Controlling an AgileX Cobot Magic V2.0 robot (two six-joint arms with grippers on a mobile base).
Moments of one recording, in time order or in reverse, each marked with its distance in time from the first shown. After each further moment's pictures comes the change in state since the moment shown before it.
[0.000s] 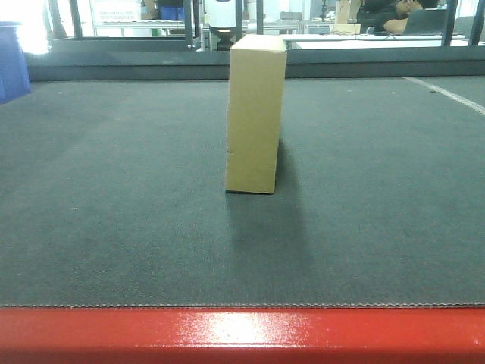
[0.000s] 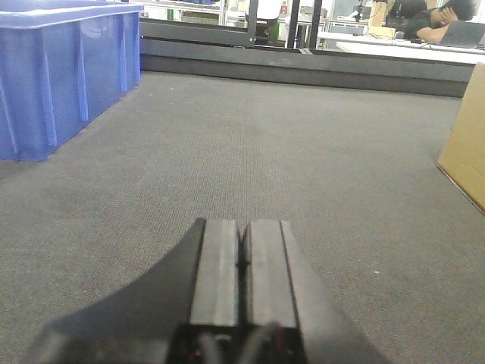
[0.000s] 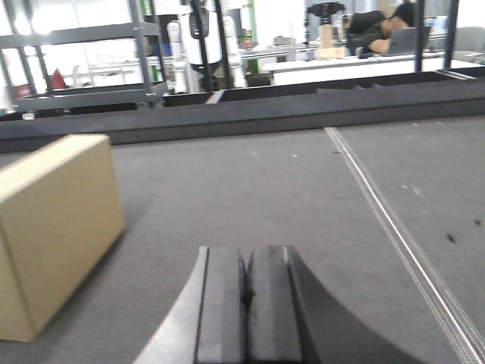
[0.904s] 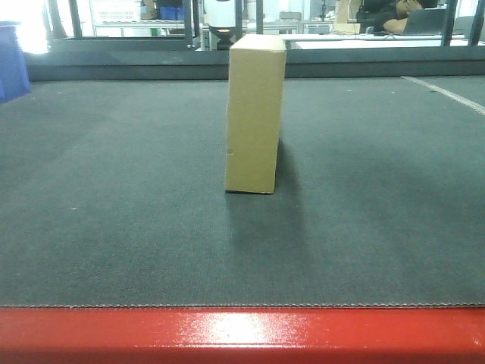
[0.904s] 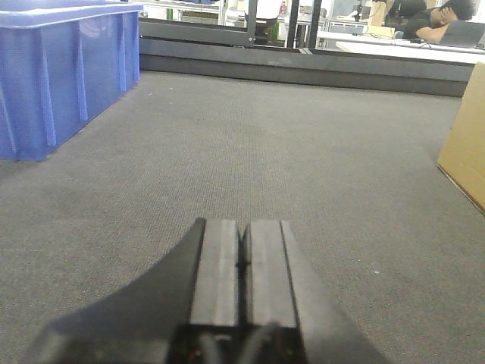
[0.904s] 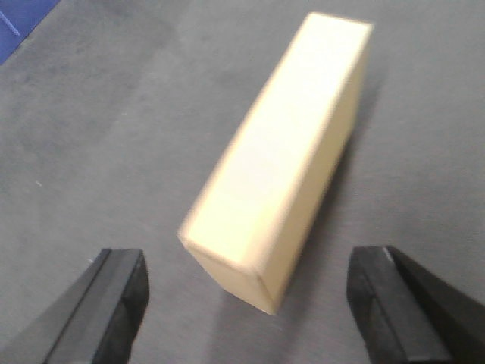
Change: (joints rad) left arm 0.000 0.000 0.000 0.000 0.000 0.000; right arm 0.487 1.366 -1.288 0.003 0.579 0.160
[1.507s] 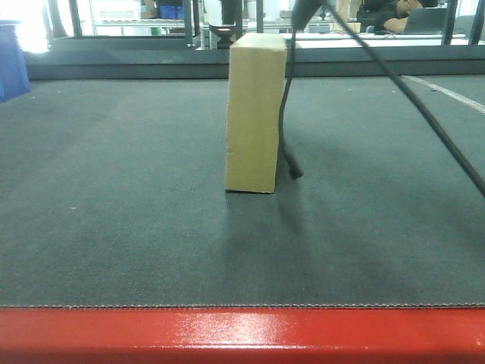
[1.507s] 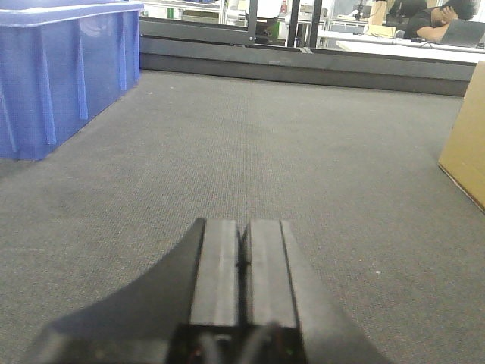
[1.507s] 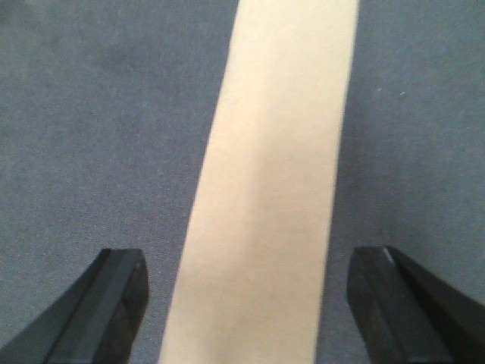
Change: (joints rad) left arm 0.000 0.000 0.000 0.000 0.000 0.000; right arm 0.067 0.560 -0.582 -0.286 0.305 0.339
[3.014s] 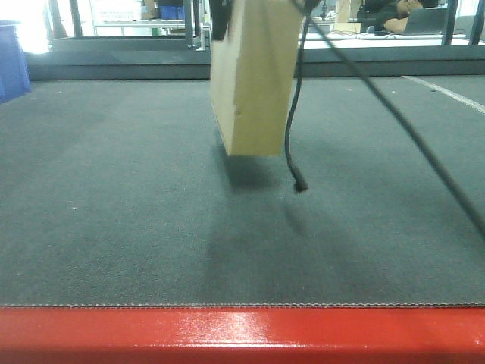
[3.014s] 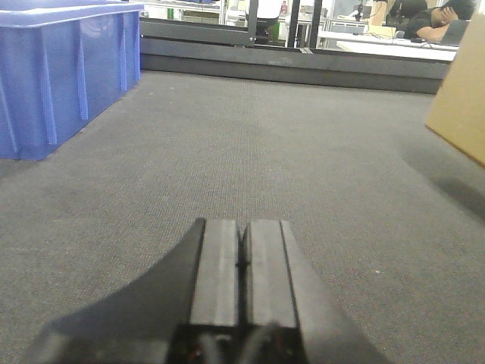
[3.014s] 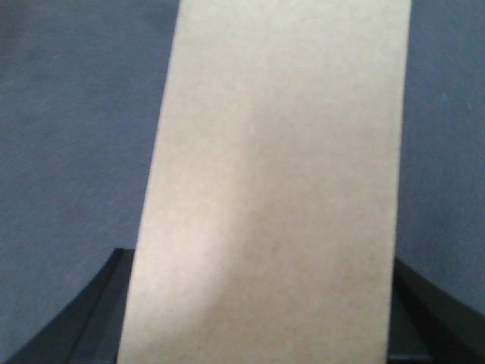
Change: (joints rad) left arm 0.000 0.000 0.000 0.000 0.000 0.000; right arm -0.031 0.015 -0.013 0.167 -0.016 -0.298
